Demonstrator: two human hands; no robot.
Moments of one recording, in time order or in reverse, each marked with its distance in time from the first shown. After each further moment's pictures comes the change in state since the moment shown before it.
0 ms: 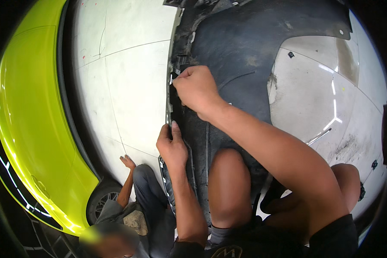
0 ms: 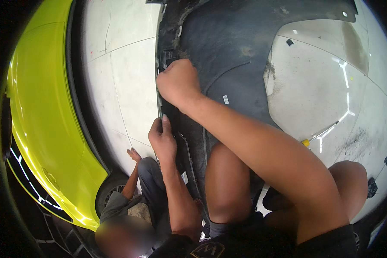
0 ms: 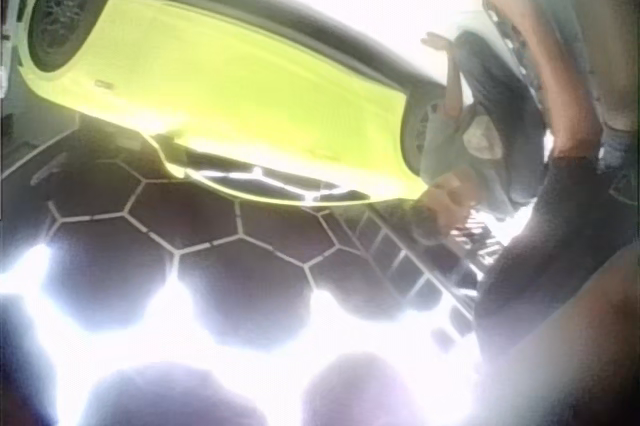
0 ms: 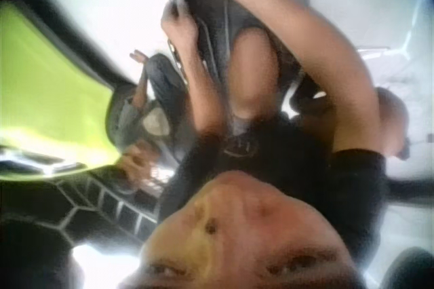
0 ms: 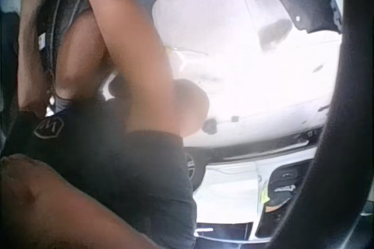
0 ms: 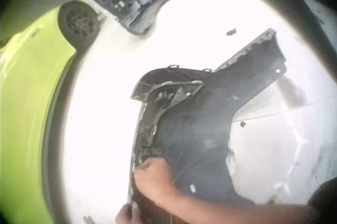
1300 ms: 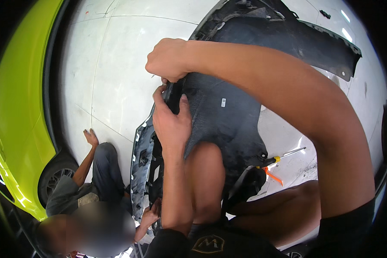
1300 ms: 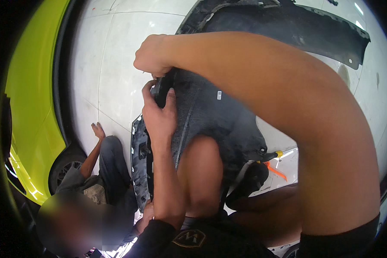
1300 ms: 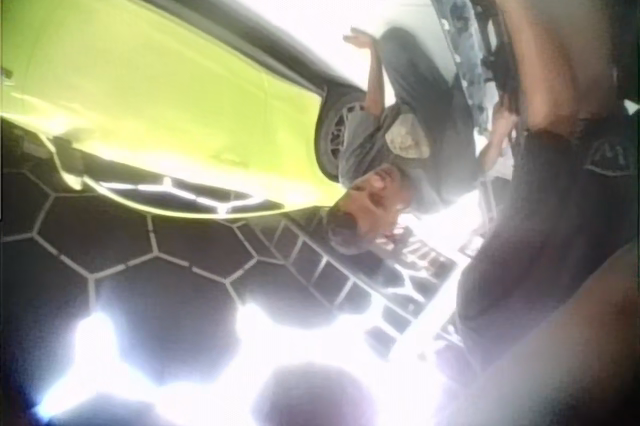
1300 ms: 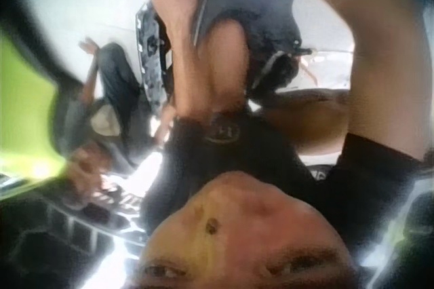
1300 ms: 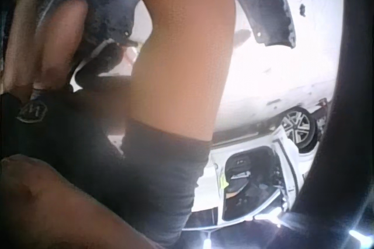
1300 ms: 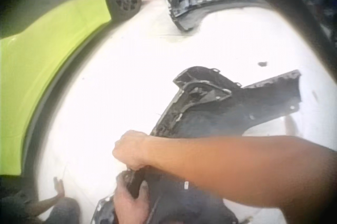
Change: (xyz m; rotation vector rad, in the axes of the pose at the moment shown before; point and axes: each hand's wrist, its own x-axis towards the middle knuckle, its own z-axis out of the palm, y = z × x) left_hand -0.011 0.011 0.015 -0.071 0.204 0.119; right_hand 0.019 -0.056 0.069 -1.763 -1.122 -1.137
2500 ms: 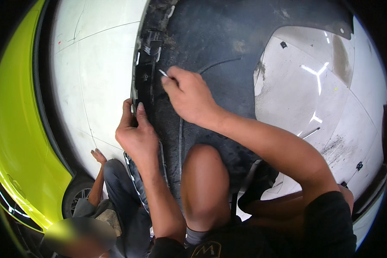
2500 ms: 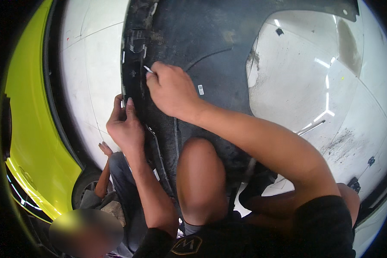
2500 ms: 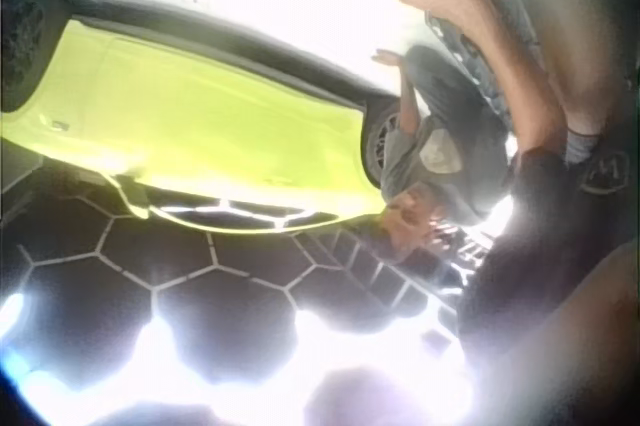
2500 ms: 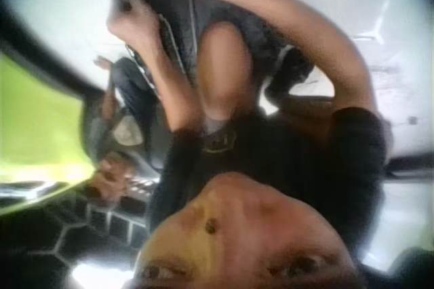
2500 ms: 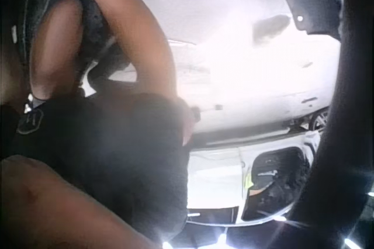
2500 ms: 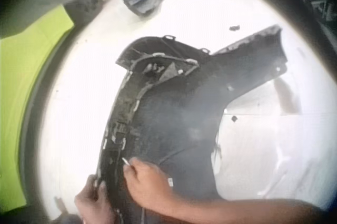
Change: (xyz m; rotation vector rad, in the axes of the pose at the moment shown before) left_hand 0.017 0.008 0.008 0.123 -0.004 0.018; right_hand -0.084 -0.054 0.130 1.237 1.096 0.843
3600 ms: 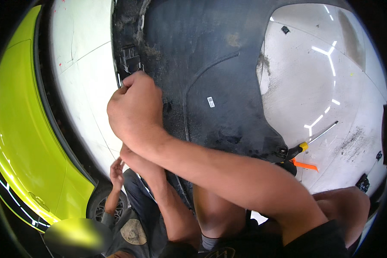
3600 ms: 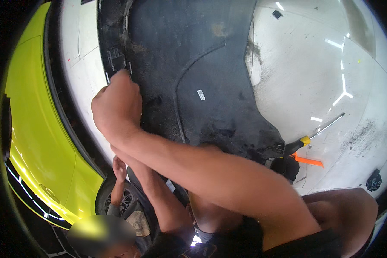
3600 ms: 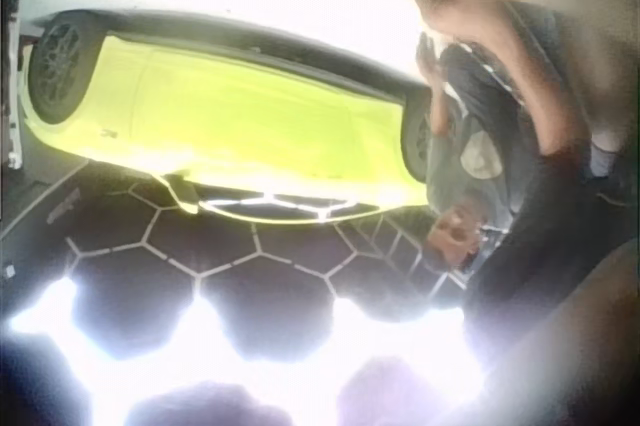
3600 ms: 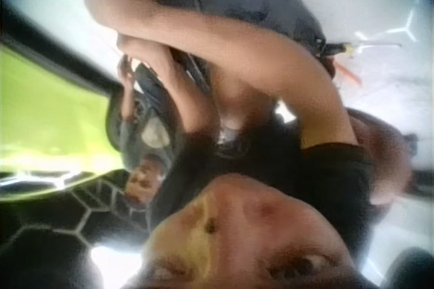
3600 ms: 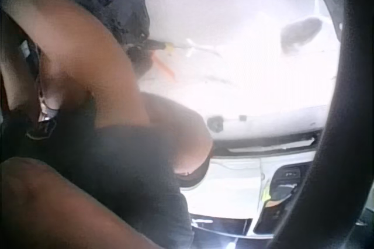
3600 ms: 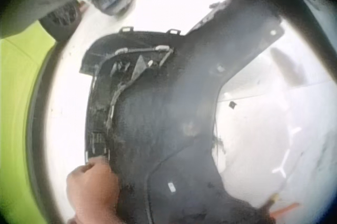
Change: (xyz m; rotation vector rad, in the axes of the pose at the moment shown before) left_hand -0.009 -0.044 0.009 0.001 0.001 -0.069; right_hand 0.031 -0.068 0.055 0.444 0.301 0.459
